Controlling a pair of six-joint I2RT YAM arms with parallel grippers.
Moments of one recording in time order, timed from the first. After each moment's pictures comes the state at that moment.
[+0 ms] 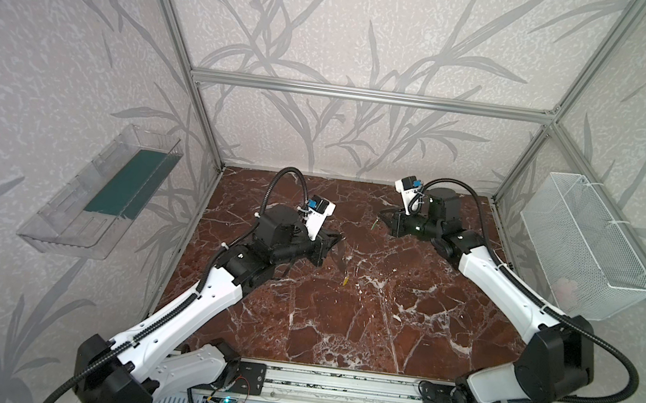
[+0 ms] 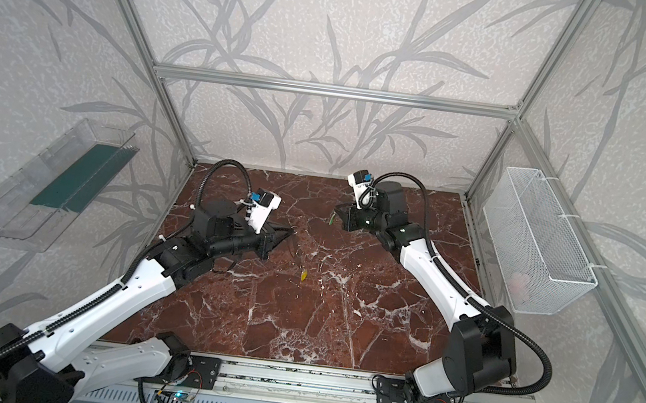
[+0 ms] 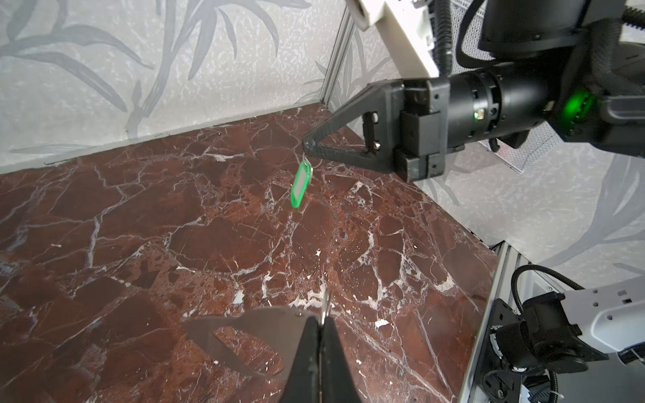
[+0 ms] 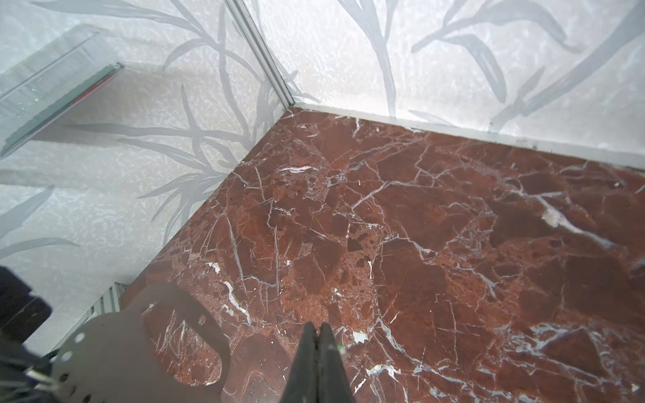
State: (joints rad) left arm -0.57 1.08 0.96 -0.23 0.34 -0.21; right arm 0.42 1.46 1.22 -0.19 -0.50 0.21
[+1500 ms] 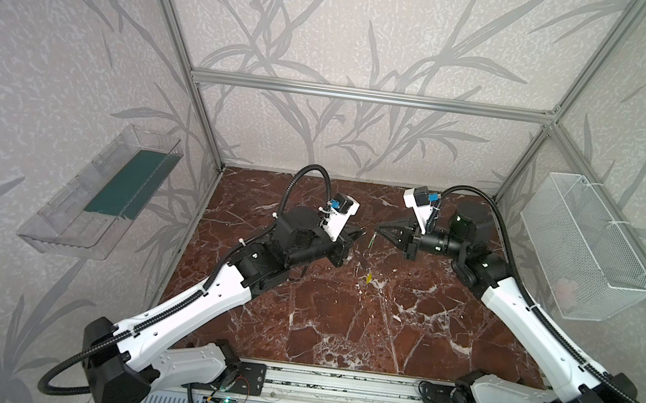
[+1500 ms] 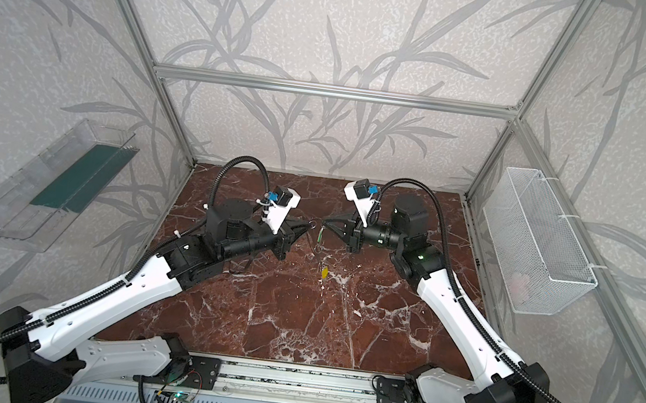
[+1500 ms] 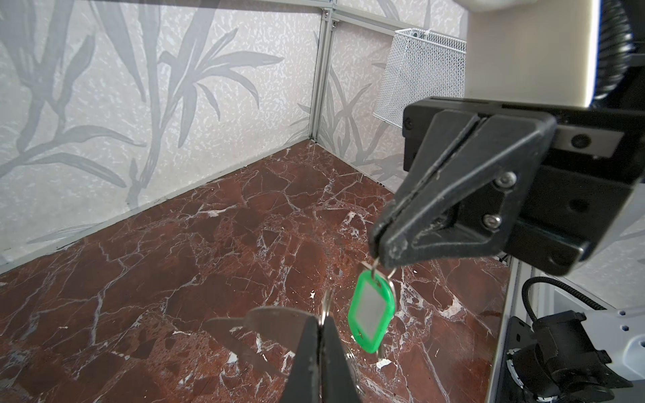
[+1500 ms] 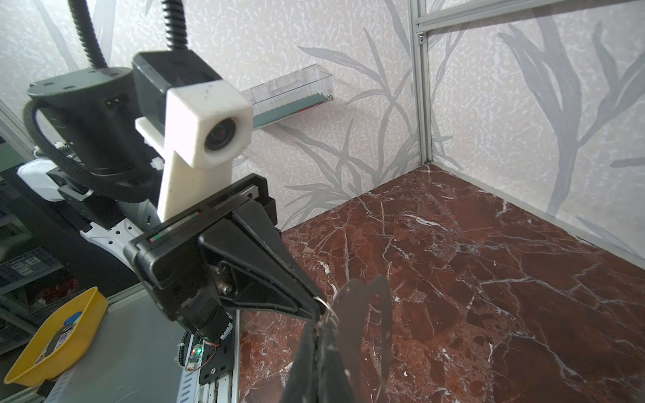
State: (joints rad) left arm -0.76 1.14 1.08 -0.21 0.14 -0.13; right arm 0.46 1.22 1.10 -0.04 -0.89 0.17
